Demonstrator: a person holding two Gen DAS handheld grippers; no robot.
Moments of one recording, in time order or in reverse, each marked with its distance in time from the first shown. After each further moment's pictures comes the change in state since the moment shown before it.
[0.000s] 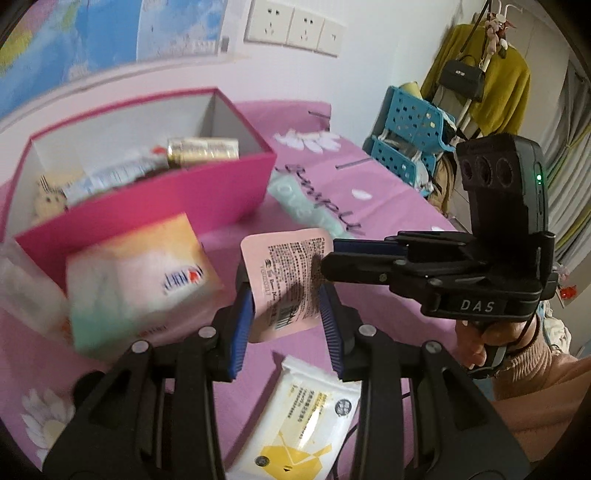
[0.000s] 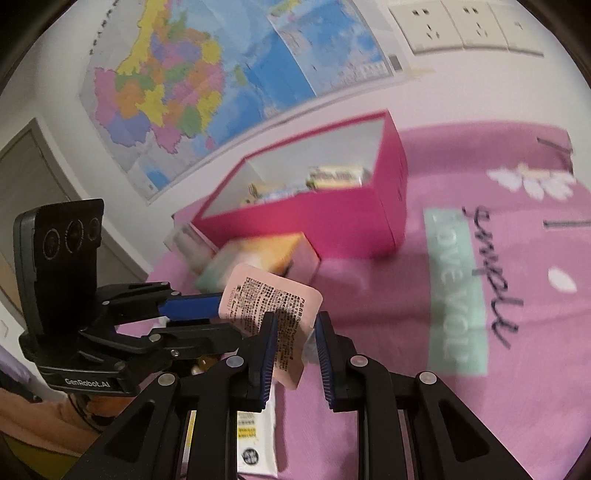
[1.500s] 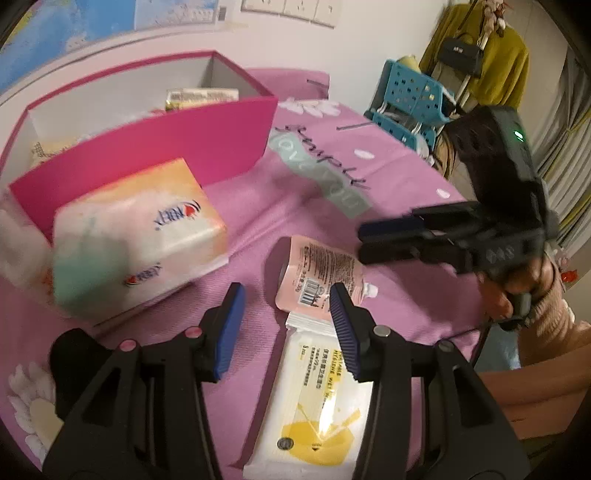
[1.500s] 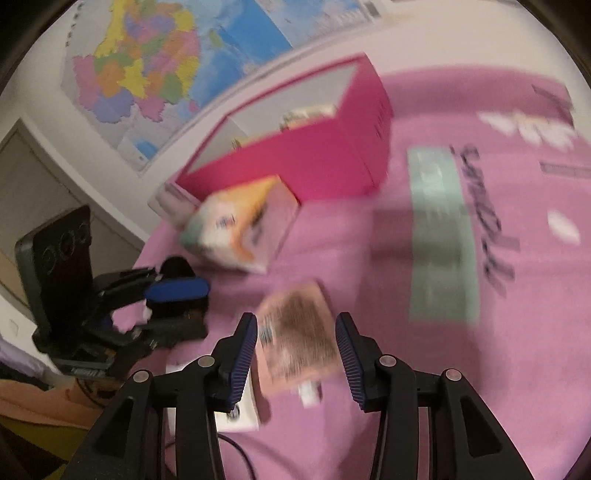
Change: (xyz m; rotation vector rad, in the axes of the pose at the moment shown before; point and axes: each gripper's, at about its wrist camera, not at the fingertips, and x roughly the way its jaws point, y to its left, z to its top) left arm 0.022 0.004 -0.033 0.031 0.094 -0.008; right arm 0.009 -0.029 -0.039 0.097 0.207 0.015
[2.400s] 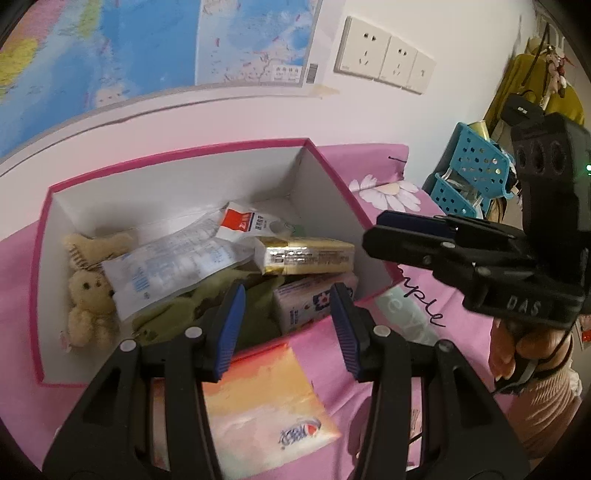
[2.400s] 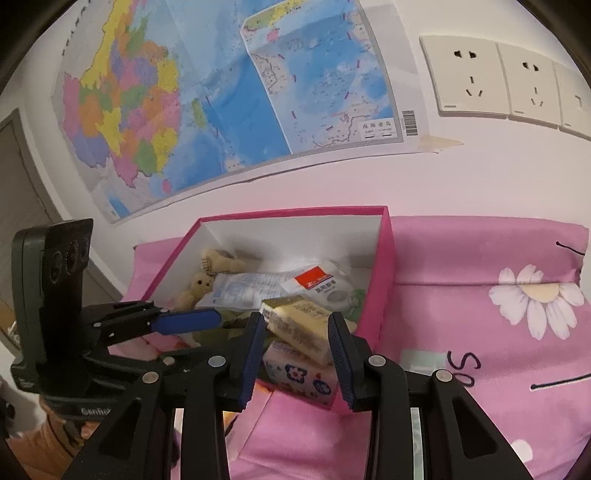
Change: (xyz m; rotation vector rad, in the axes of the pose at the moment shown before) left arm -0.007 0.072 0.118 -0.124 -0.122 0.153; right arm 0.005 0.022 0.155 -0.147 -0.236 -0.134
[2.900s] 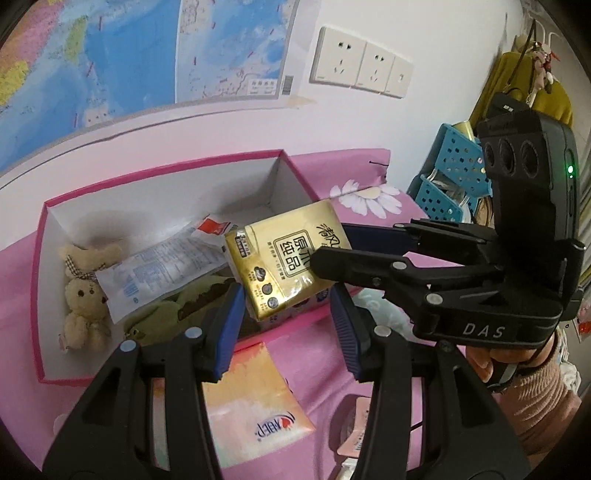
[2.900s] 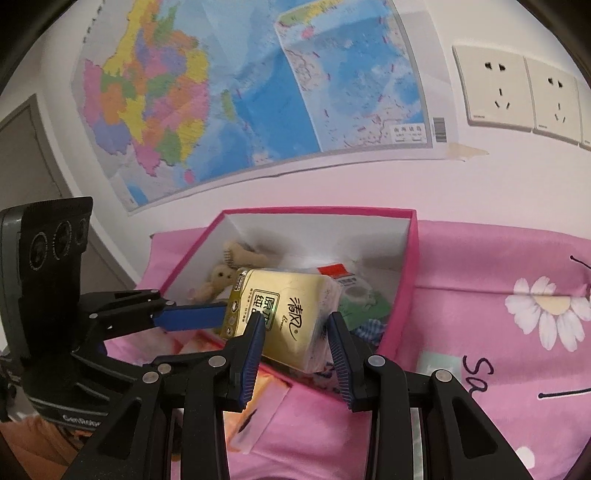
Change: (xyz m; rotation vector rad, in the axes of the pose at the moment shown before) left arm -0.003 -0.016 0.006 0.024 -0.001 -0.028; right arm 0.011 0.011 0.006 -0.054 0.028 0.037
